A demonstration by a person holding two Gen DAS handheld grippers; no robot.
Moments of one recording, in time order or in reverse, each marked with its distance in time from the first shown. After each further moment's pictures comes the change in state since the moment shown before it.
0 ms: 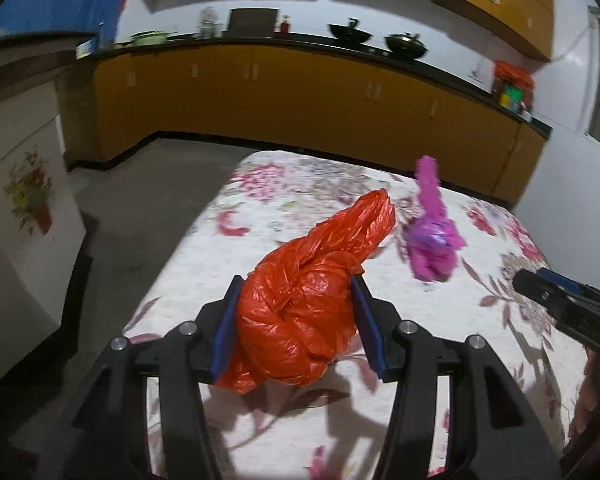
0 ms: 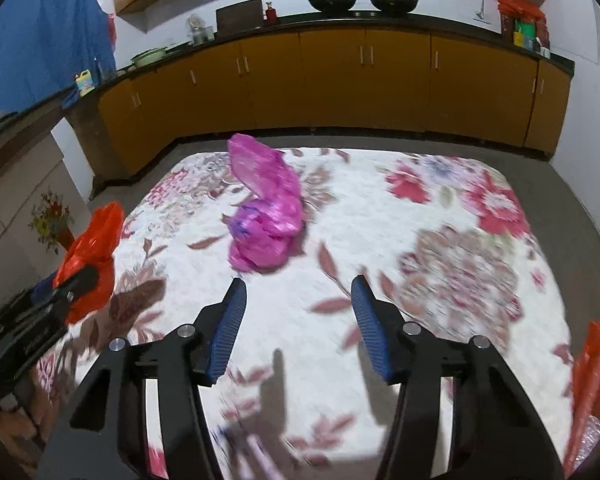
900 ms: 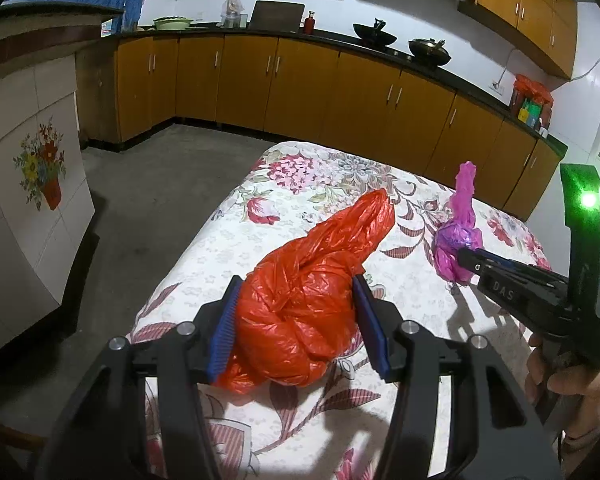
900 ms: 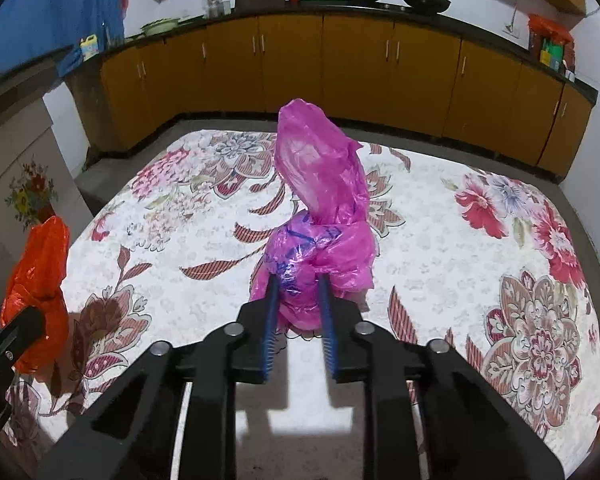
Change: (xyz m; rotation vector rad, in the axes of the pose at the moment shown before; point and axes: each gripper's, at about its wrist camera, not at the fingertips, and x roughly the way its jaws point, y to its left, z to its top) left arm 0.009 0.021 -0.007 -0.068 0.015 0.021; right arm 0.080 0.042 0.019 -0.108 0.046 -0.031
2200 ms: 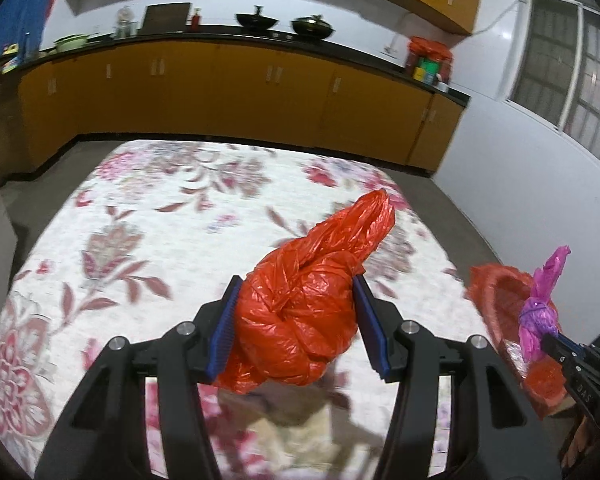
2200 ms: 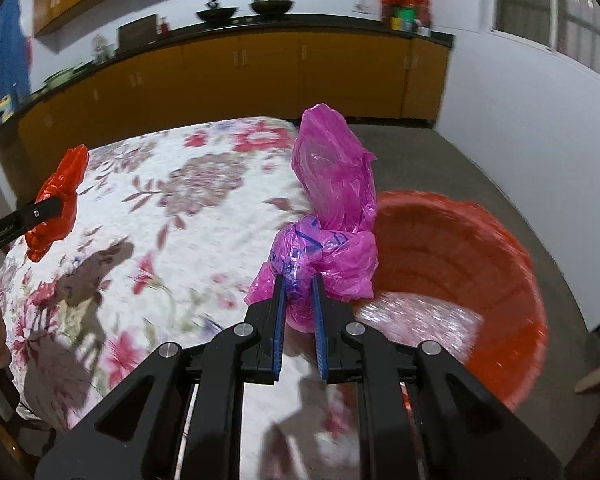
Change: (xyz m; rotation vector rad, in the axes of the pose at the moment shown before) left arm -0.080 -0.175 -0.058 0.203 0.052 -0.307; right arm -0.253 -0.184 -0.184 0.276 -0.039 -0.321
